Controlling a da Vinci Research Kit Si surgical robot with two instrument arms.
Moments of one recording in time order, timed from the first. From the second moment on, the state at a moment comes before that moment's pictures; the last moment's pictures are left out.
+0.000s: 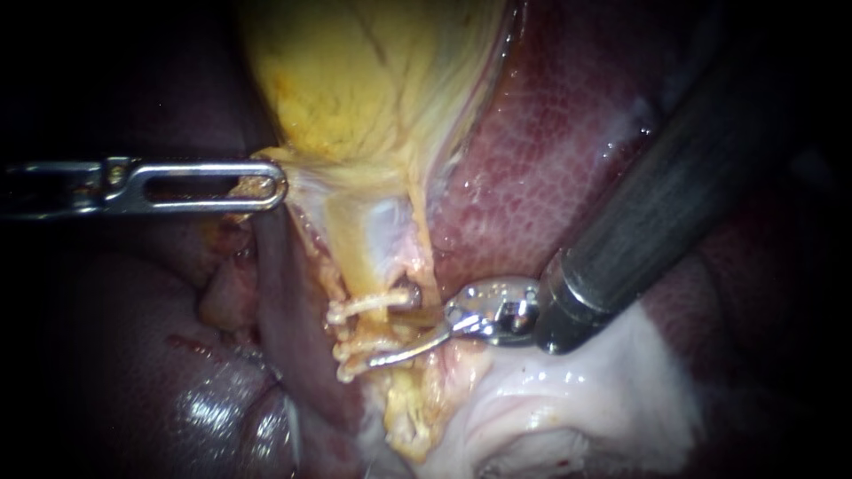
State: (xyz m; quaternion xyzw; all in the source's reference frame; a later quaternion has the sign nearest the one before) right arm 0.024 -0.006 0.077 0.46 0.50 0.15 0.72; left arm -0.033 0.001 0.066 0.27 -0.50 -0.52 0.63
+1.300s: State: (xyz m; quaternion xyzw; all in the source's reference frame) right arm 0.030 -0.008 0.079 0.49 0.52 0.15 0.68; left arm -0.034 0.002 0.066 0.27 -0.50 -0.52 0.63
